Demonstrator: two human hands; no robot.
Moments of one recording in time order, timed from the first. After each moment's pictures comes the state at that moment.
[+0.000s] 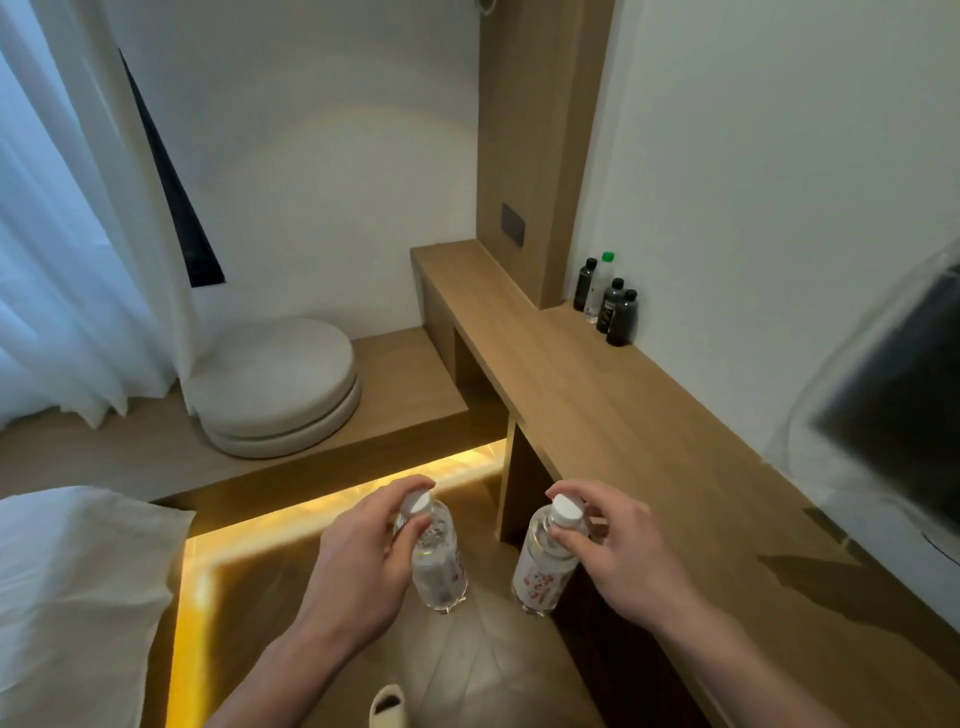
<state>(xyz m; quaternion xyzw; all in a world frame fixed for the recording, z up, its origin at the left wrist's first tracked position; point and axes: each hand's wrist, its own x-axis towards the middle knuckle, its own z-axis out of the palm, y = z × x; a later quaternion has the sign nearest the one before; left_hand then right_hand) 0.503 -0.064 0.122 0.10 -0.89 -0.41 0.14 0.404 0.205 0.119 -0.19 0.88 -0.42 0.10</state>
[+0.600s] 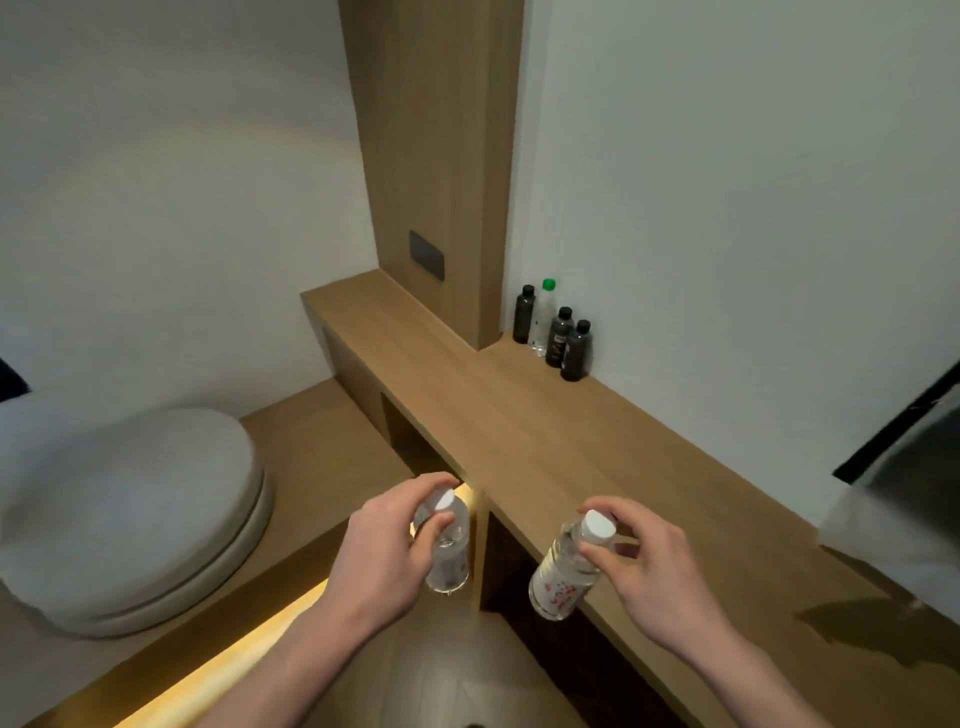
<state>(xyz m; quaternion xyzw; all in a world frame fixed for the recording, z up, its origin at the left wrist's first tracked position) 0.192 -0.159 0.111 -0.06 -0.92 -0.37 0.05 0.204 0.135 0.096 0.00 0.90 -0.44 0.00</state>
